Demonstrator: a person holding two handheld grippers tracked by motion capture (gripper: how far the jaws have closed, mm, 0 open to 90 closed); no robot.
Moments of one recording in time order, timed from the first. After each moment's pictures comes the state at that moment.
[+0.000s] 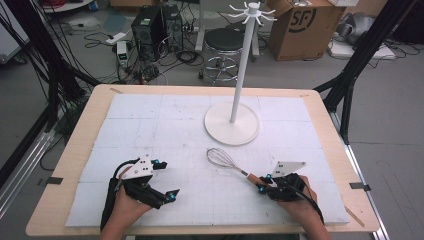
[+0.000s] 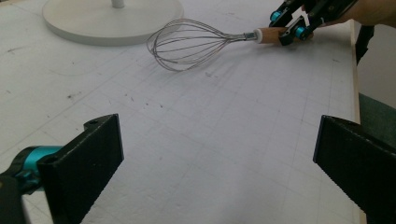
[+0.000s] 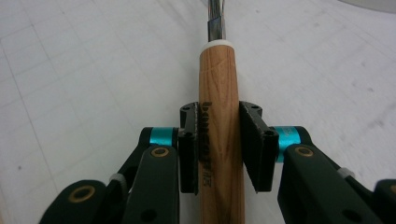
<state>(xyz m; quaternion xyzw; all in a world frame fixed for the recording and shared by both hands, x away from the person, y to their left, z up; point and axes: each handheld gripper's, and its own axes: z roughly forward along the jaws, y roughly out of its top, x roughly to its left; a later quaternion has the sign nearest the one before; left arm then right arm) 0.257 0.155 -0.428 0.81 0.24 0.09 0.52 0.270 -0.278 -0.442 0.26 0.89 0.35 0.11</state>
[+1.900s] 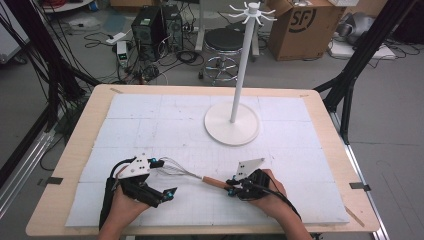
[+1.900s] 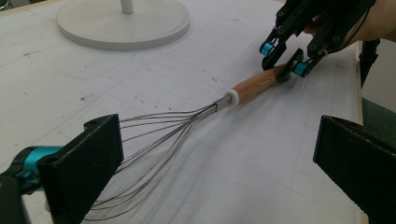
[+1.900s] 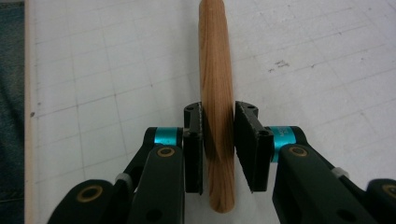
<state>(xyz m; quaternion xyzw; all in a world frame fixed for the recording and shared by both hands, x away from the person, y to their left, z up) 0.258 0.162 -0.423 0.81 0.24 0.10 0.53 0.280 -0.192 -0.437 0.14 0.92 0.35 0.07</state>
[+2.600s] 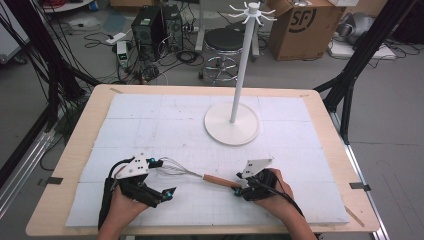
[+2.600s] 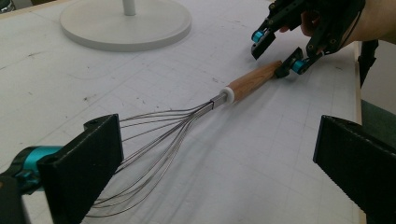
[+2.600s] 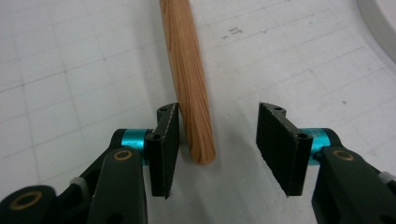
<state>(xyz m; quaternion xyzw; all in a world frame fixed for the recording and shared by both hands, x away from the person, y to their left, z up) 0.256 0.164 -0.422 0.80 0.25 0.10 0.53 0.282 -0.213 -0.442 0.19 0.92 0.33 0.11</state>
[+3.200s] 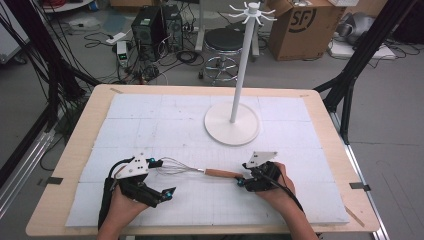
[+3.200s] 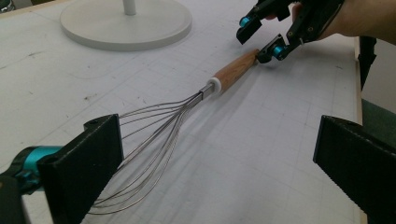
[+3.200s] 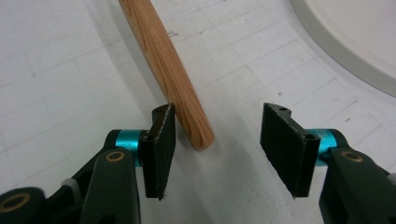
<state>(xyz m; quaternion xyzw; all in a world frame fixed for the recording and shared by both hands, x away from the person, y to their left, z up) 0.257 0.164 -0.422 0.80 0.25 0.10 0.53 0.300 -0.223 -0.441 0.24 0.90 0.34 0.14</state>
